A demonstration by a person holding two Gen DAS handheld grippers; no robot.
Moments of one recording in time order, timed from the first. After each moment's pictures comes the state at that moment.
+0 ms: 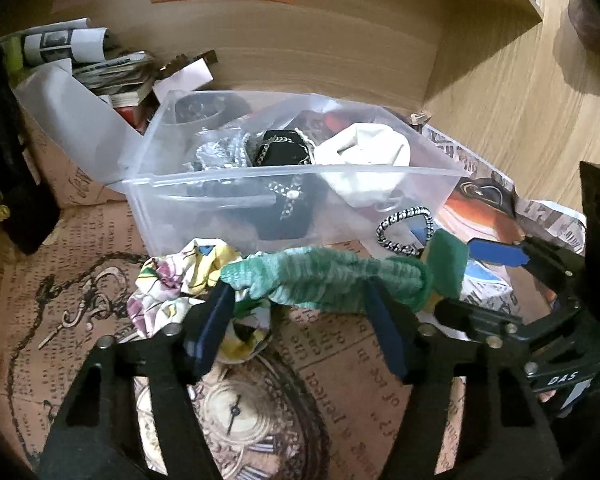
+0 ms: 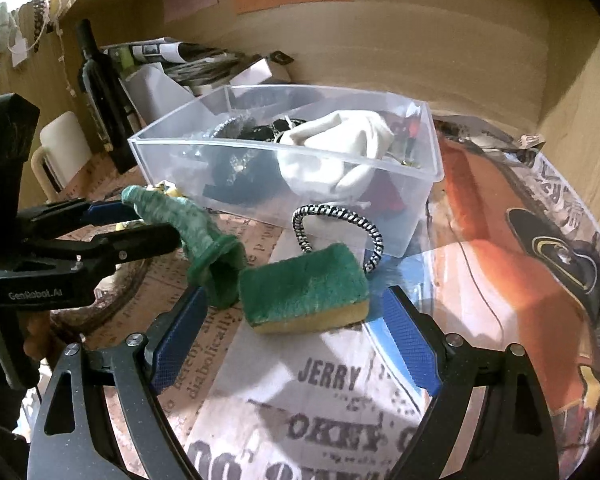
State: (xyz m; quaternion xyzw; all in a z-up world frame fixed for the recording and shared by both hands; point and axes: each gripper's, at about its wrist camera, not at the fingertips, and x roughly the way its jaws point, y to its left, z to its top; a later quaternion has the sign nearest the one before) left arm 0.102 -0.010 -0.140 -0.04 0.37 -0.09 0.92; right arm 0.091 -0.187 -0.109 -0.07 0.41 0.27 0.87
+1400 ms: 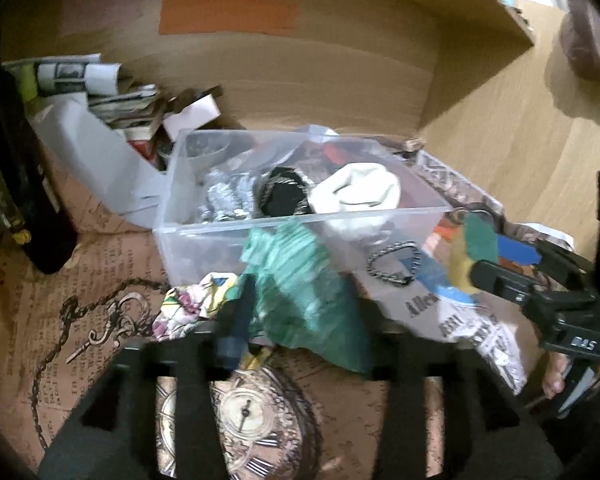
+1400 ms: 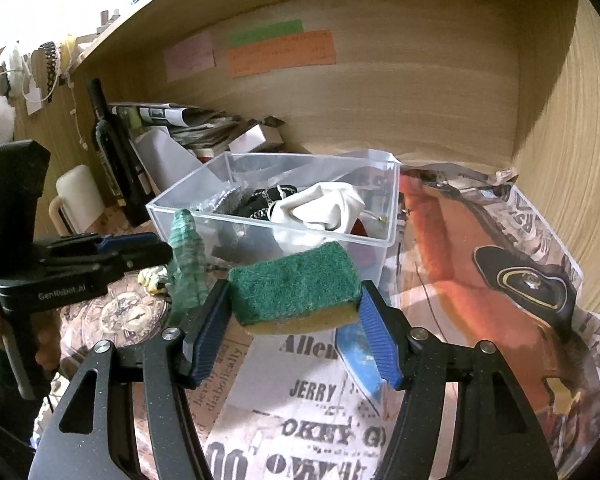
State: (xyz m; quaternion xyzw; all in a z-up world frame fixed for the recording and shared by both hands) left arm 0.091 -0.006 -0.109 -0.05 0.34 -0.08 0.94; right arm 0.080 -0.209 -0.068 -0.03 0.34 0.27 0.90
